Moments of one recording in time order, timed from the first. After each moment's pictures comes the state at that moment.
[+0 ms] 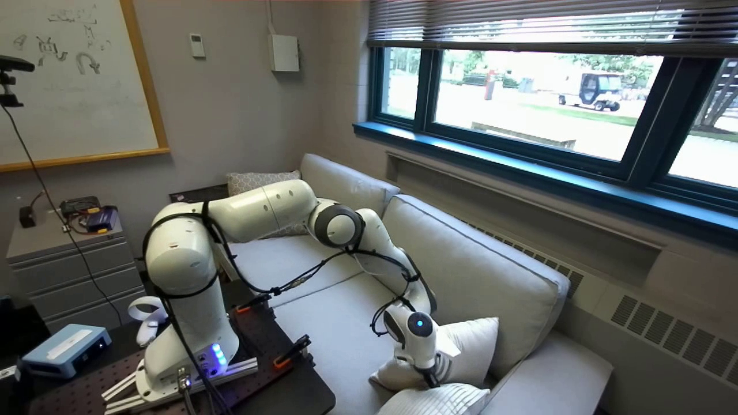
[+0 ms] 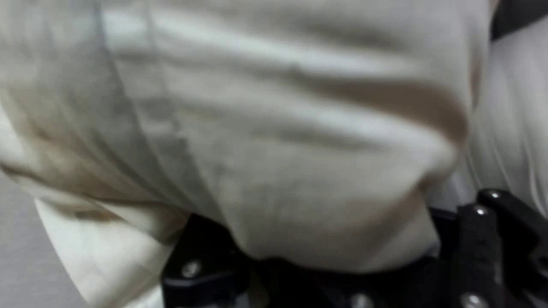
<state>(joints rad) -0.23 1.34 -0.29 -1.47 1.47 2.77 1.70</state>
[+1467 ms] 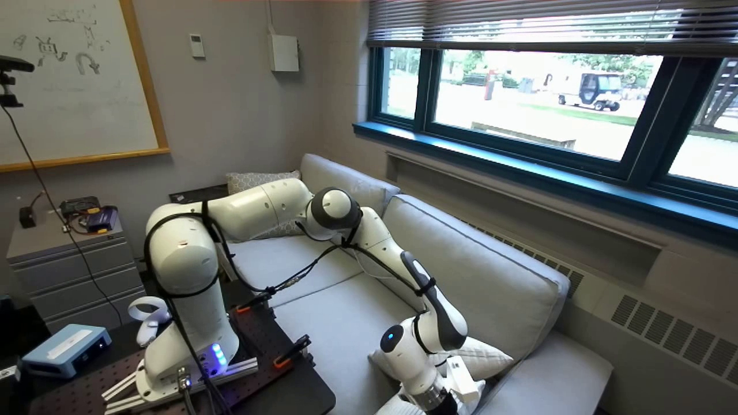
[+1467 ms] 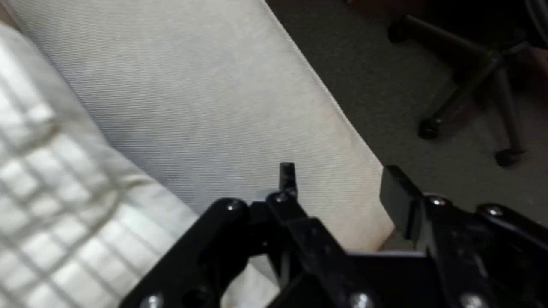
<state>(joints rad) -0.07 1.38 -0.78 -1.62 2.61 2.91 1.08</state>
